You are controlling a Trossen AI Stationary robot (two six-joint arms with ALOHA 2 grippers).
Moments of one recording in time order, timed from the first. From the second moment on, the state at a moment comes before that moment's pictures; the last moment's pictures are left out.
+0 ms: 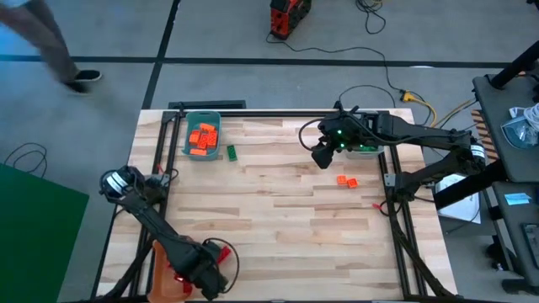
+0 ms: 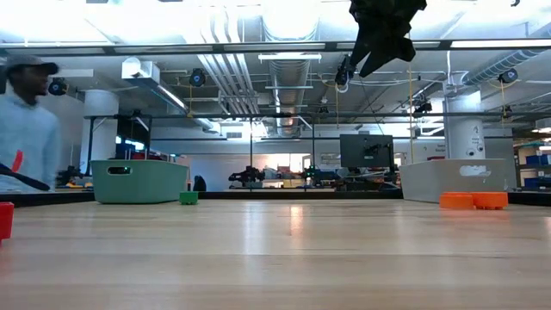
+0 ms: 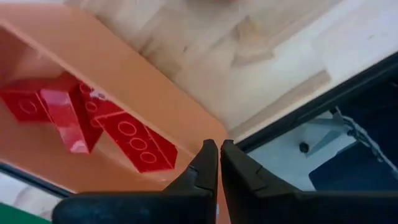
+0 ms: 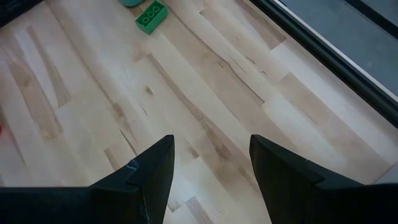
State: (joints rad) left arm -0.80 1.84 1.41 -1.08 0.31 -1.66; right arm -0.22 1.32 1.30 -0.88 0.13 0.40
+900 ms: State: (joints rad) left arm -0.52 1.70 1.41 -1.02 0.11 -1.27; right arm -0.22 1.32 1.30 -0.88 0.13 0.47
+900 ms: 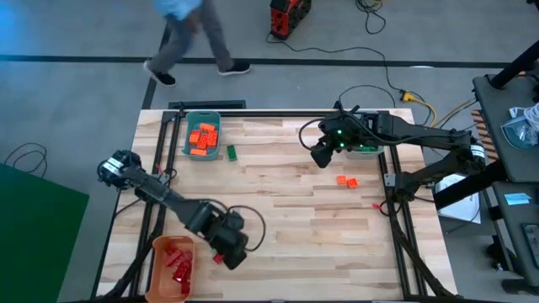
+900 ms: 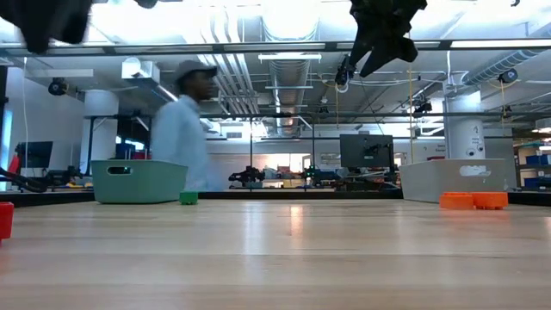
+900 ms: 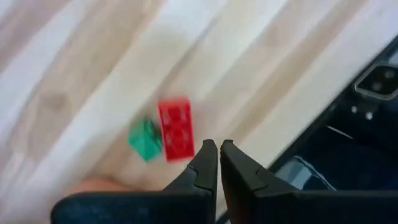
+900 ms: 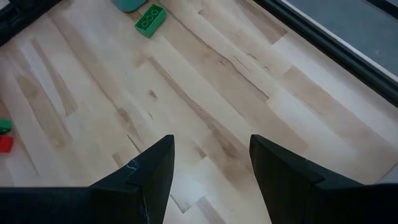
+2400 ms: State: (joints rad) left arm -0.47 1.70 1.14 -0.95 0.24 -1.48; right arm -0.22 1.33 1.30 -0.88 0.13 0.53
